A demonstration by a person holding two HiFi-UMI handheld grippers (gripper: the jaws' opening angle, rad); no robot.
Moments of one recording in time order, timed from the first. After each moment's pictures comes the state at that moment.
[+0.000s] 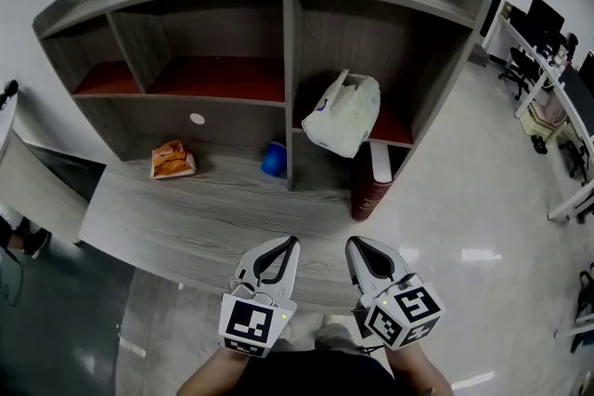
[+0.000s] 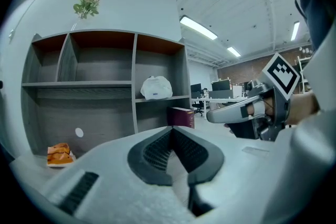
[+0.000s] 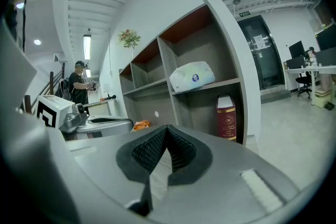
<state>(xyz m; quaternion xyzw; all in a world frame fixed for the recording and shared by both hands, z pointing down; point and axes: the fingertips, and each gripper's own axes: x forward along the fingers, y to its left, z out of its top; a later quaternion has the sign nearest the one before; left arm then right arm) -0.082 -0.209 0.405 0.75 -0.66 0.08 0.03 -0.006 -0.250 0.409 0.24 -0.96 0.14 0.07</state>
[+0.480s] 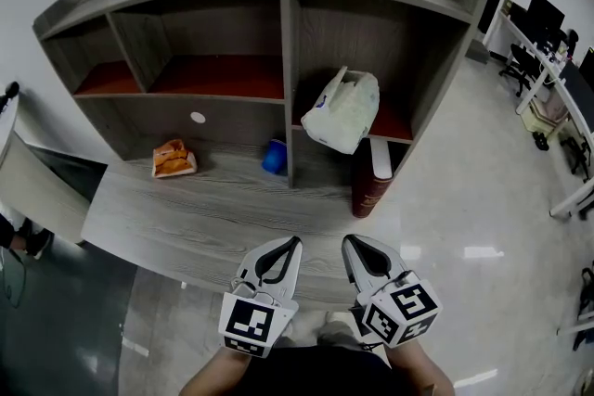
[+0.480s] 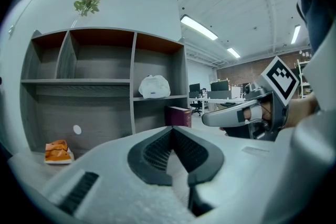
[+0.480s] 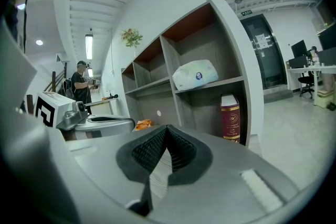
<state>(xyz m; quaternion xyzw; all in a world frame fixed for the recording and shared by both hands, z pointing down) -0.074 -0.204 0.406 0.75 -0.65 0.08 0.05 -0.011 -0.243 0.411 0.23 -0.96 0.13 0.07</state>
